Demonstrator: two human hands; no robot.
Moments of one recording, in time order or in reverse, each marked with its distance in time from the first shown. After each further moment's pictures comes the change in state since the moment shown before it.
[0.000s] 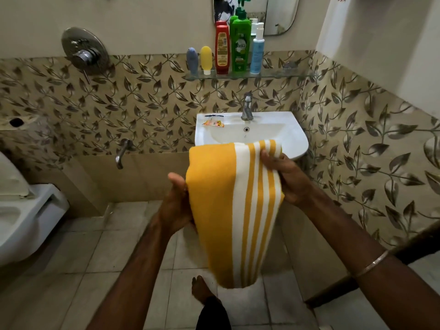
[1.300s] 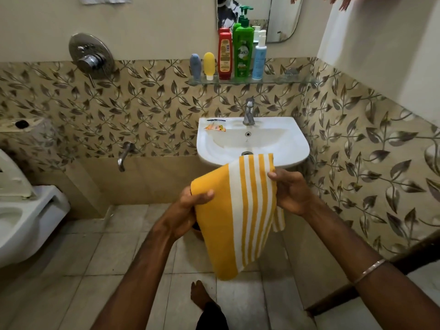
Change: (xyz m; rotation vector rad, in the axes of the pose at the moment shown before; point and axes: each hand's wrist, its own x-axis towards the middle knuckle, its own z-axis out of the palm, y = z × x) left_hand 0.005 -0.007 0.000 0.166 0.215 -0.106; right_hand -0.001 0.017 -0.032 0.064 -0.034 0.175
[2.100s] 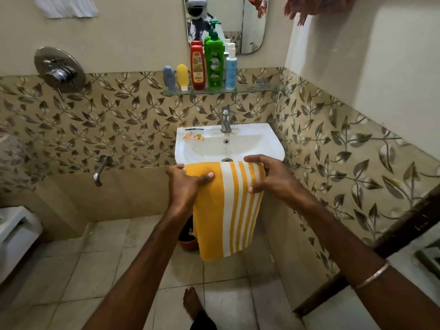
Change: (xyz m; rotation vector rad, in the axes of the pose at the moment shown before) left_hand 0.059 0.024 0.072 0.332 0.607 0.205; right_hand -0.028 -0.042 -0.002 -0.919 0.464 -0.179
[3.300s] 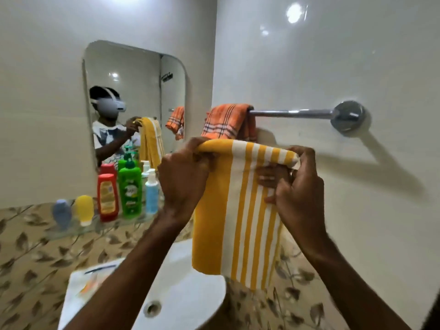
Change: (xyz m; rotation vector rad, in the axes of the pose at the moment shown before) left_hand 0.174 0.266 0.212 0.143 0.056 1.205; right_hand 0.097 -0.168 -0.185 -0.274 1.131 -0.467
